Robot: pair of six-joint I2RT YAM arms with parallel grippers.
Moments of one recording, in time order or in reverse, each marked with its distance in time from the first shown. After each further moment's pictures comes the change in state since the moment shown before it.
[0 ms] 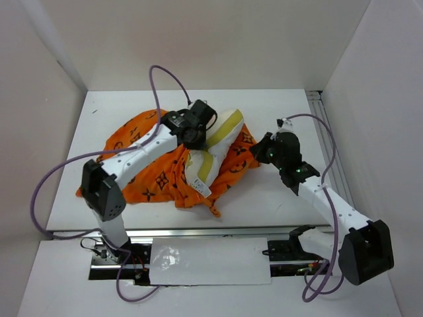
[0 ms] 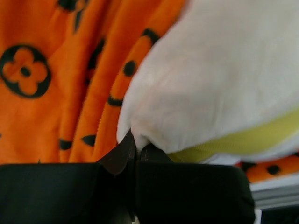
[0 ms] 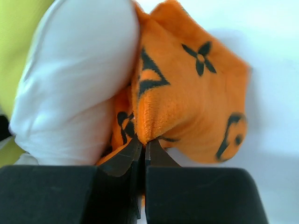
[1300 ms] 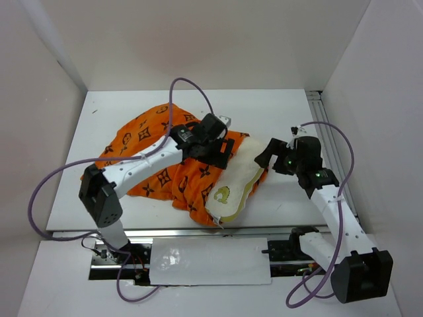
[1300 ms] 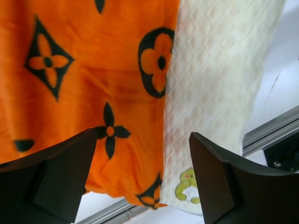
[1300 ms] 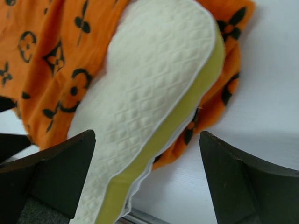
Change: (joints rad) left arm -0.134 -0.051 -0.108 0.103 0.187 0.150; right arm -0.256 -0.166 0.021 -0.411 -0.263 -0.148
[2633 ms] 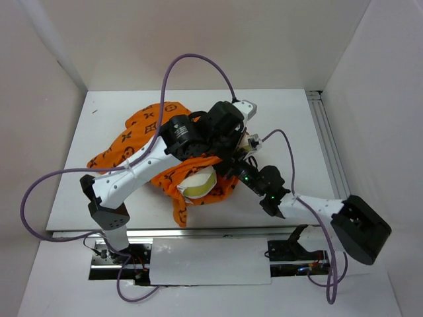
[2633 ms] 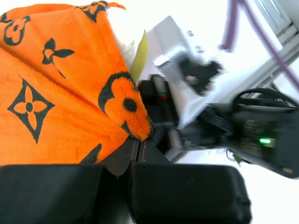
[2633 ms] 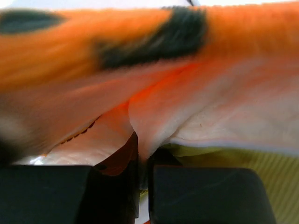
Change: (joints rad) left arm -0.203 0.101 0.589 -0.305 -0.078 0.065; right arm 0.644 0.263 -0.316 1.382 0.166 0.260
